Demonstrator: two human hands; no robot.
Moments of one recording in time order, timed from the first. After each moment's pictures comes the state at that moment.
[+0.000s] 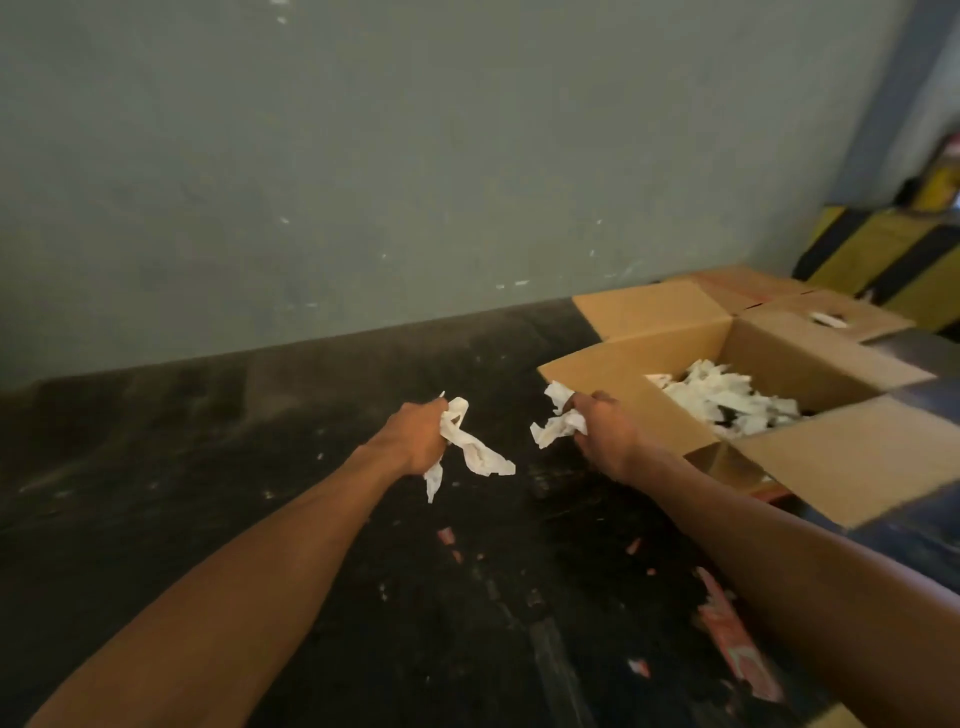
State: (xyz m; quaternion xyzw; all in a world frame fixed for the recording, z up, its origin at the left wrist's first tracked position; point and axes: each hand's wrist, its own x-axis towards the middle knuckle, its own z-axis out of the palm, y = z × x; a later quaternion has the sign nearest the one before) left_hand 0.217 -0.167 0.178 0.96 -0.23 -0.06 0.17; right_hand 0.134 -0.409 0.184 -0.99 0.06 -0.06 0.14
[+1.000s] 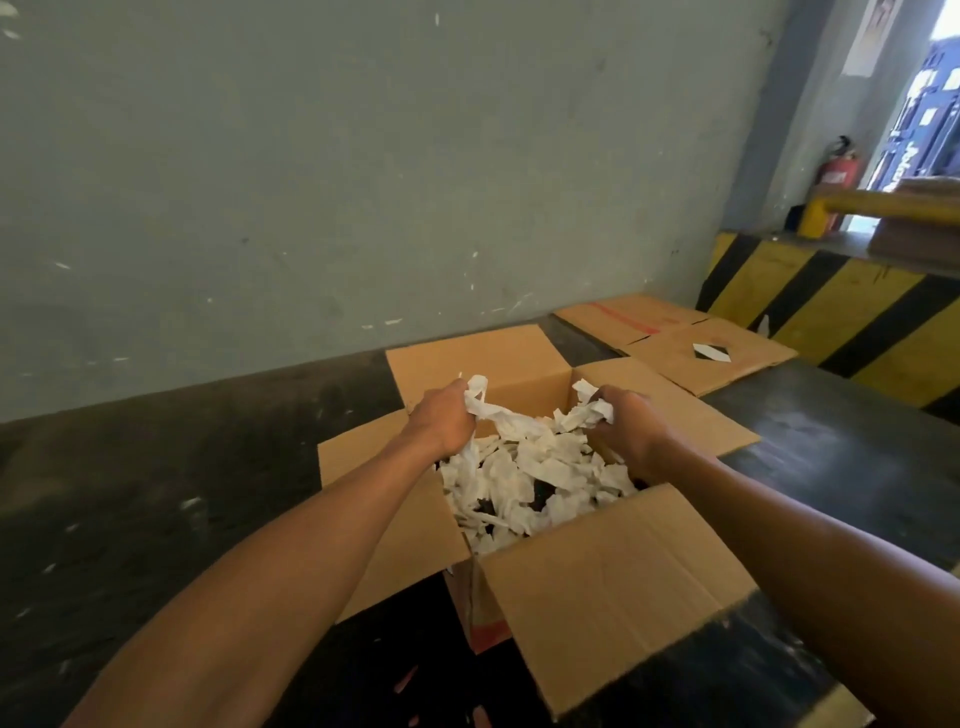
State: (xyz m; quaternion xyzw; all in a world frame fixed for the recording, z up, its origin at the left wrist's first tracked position) left_hand 0.276 -0.584 0.204 0.94 -0.23 0.01 0.26; right_hand 0.166 -0.802 0.215 -0.96 0.15 -0.11 0.23
